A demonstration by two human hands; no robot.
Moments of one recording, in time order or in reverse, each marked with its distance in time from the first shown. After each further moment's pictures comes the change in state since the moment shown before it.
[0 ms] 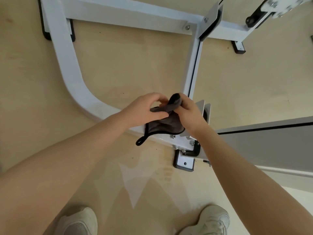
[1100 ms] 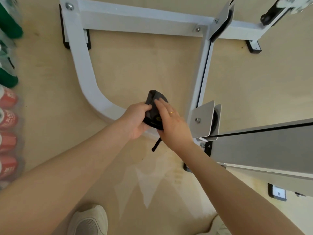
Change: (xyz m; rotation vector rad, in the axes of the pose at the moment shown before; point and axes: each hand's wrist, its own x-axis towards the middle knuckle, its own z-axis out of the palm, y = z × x) left_hand -0.023 0.016 0.000 -1.110 0.300 -0.694; right_hand -0.022 0.014 0.054 -0.843 0.004 -0.349
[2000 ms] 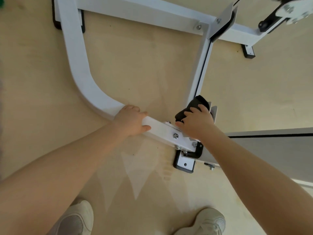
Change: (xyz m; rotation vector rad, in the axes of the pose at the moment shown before) left_hand 0.043 -0.030 -0.042 1.969 -0.010 0.357; right_hand 0.020 0.082 -0.025 -0.930 -0.619 0.006
